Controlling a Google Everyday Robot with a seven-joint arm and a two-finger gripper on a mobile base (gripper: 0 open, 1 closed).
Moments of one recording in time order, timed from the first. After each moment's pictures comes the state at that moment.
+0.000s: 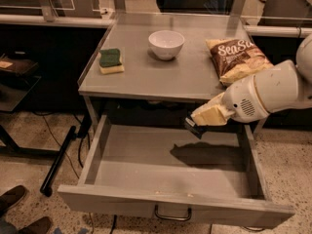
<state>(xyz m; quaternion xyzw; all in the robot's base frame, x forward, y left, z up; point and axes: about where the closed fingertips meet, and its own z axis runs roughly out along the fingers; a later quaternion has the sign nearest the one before) 0.481 -0.116 0.855 -0.42 0.82 0.25 0.30</state>
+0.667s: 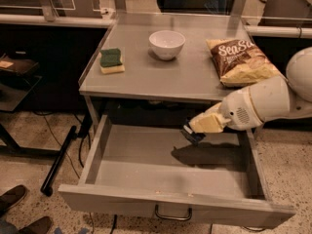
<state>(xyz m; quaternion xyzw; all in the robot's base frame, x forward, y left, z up) 0.487 -0.116 0.817 -0.40 0.82 0.29 0.28</state>
